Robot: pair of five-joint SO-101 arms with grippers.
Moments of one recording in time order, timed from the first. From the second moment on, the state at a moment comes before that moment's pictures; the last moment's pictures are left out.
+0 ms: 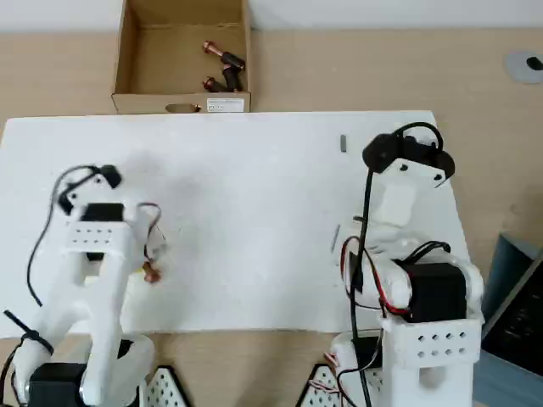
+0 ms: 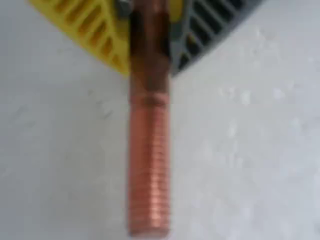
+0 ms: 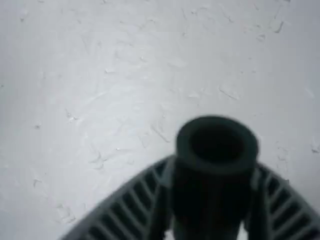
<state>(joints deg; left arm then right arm) -4.3 -26.7 50.5 67.1 27.2 -8.6 -58.7 32.5 96.3 -28.6</state>
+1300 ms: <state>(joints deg) -24.2 17.9 -10.1 83.6 66.8 -8.6 -58.7 32.5 96.3 -28.6</state>
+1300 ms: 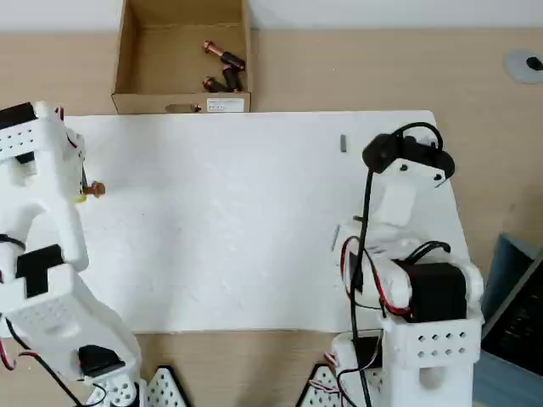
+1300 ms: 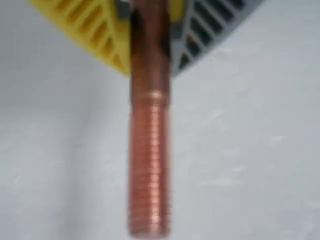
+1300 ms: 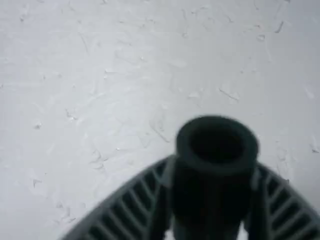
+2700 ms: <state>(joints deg) -26.2 26.9 -36.2 96.0 58.8 -8.6 -58.7 32.5 96.3 -27.5</state>
